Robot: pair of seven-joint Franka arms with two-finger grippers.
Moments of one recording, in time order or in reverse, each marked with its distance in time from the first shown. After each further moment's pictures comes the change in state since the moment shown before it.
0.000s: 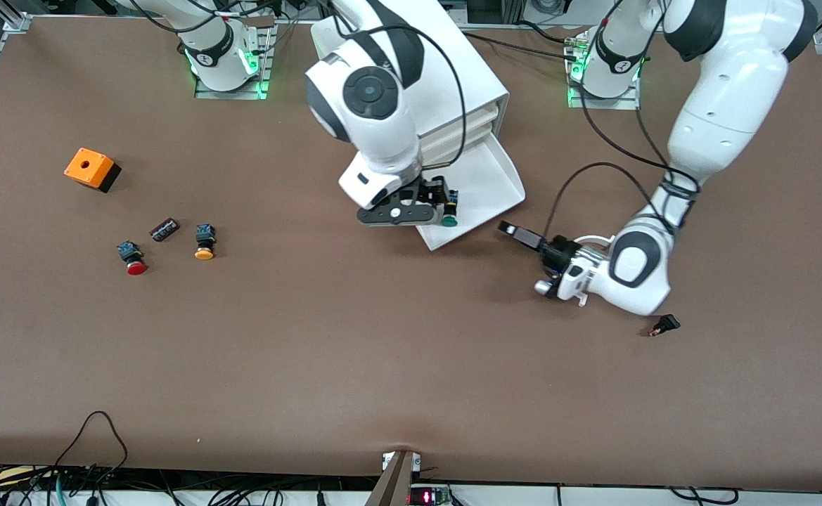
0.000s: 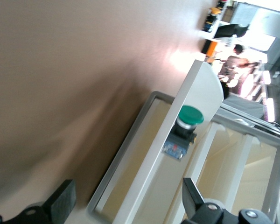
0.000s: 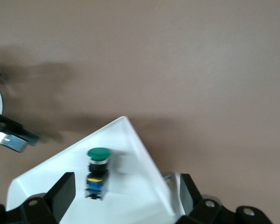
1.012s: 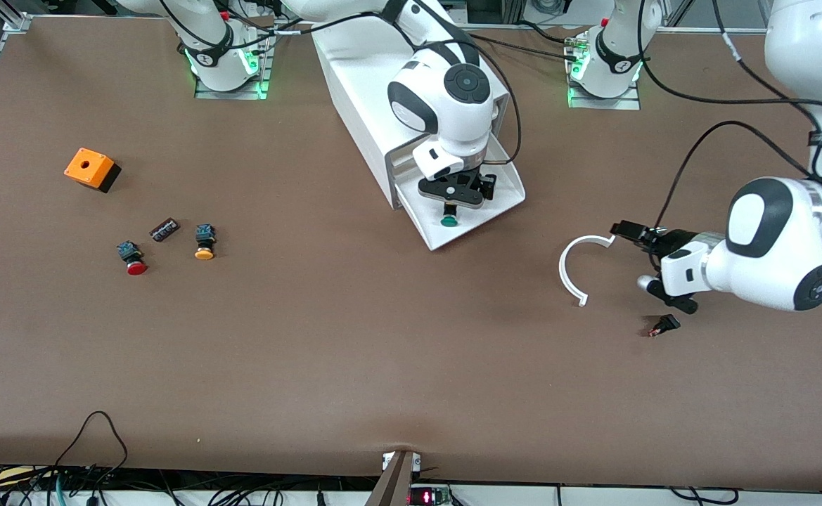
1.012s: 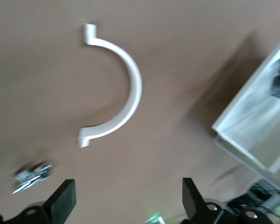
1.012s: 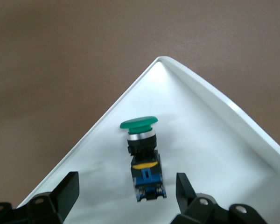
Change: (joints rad) left arm 0.091 -0.342 -0.001 0.091 0.702 -0.057 -0.125; right arm 0.166 0.214 -0.006 0.120 -0.126 0.065 0.466
